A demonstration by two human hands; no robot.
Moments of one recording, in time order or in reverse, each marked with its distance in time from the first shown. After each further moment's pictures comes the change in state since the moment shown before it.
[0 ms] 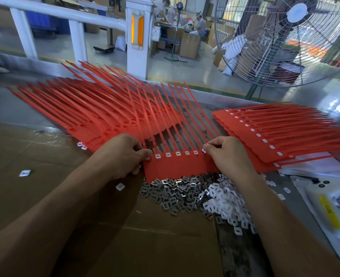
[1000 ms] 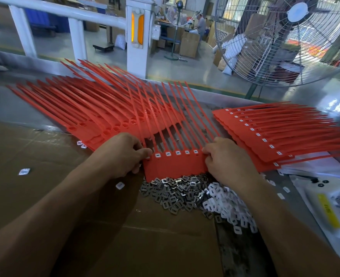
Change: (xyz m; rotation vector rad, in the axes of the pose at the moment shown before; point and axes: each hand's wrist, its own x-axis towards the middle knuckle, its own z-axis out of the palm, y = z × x) left_hand -0.002 0.000 0.000 0.025 0.018 0.029; right_hand -0.021 -0.021 -0.007 -0.696 -0.087 -0.340
